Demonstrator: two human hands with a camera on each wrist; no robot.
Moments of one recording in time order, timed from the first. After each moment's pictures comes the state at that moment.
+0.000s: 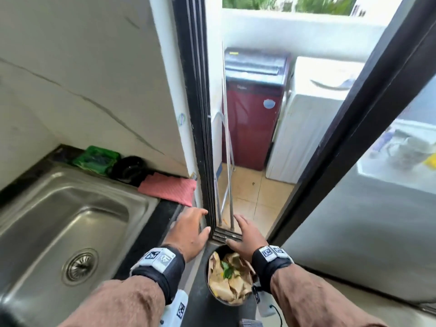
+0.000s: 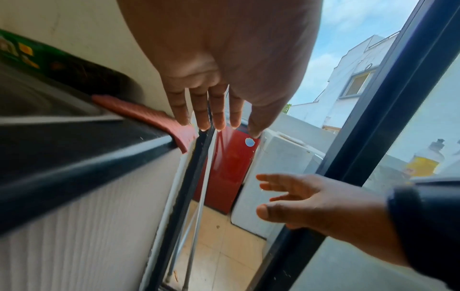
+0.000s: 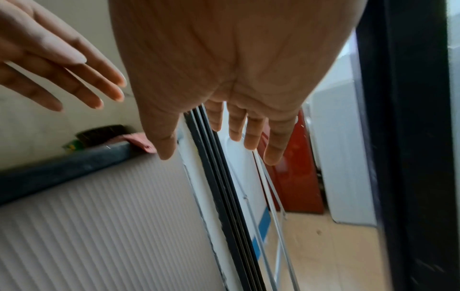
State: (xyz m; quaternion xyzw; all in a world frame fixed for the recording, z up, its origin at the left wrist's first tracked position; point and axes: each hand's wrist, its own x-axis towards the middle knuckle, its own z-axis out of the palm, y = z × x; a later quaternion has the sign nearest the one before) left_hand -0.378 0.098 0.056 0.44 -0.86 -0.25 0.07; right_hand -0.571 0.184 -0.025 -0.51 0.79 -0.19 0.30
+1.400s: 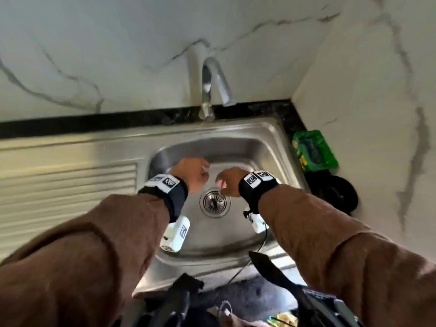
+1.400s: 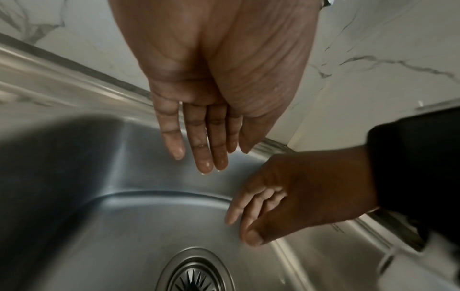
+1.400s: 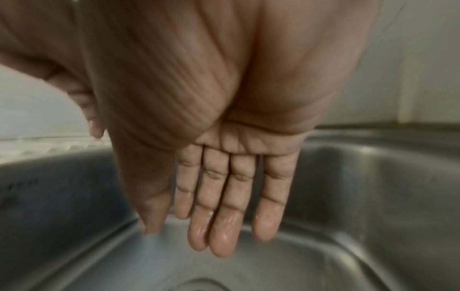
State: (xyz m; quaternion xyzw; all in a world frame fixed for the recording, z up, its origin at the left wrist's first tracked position) left_hand 0.017 -0.028 0.034 0.81 -0.51 -0.29 0.10; right_hand -0.122 -0.131 0.009 -0.89 0.30 0.26 0.22
